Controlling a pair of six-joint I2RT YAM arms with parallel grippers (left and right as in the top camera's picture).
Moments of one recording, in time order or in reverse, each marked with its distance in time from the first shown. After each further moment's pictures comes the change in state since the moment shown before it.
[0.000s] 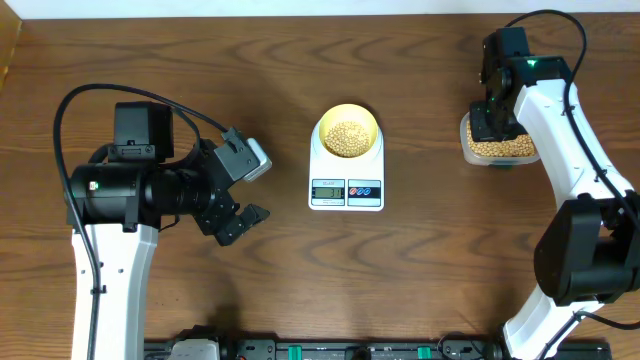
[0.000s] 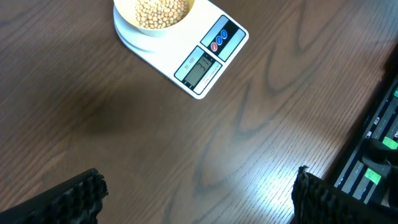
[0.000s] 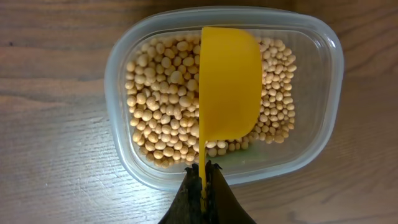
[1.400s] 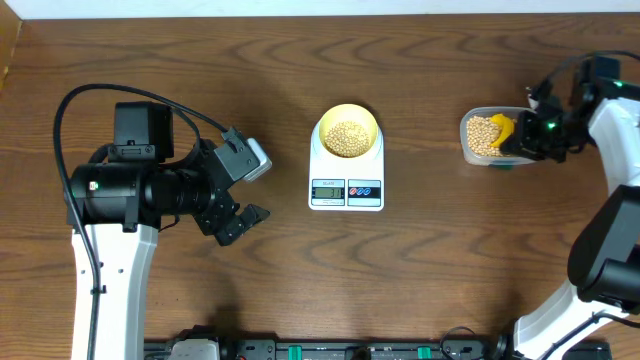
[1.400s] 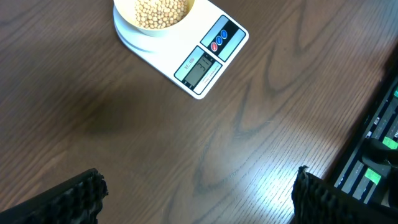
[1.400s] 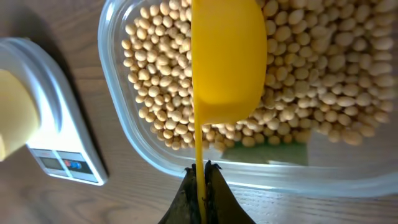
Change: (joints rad) left arm 0.000 0.000 0.000 0.000 0.000 0.000; right arm -0.365 0.000 -0.136 0.051 -0.684 -0.095
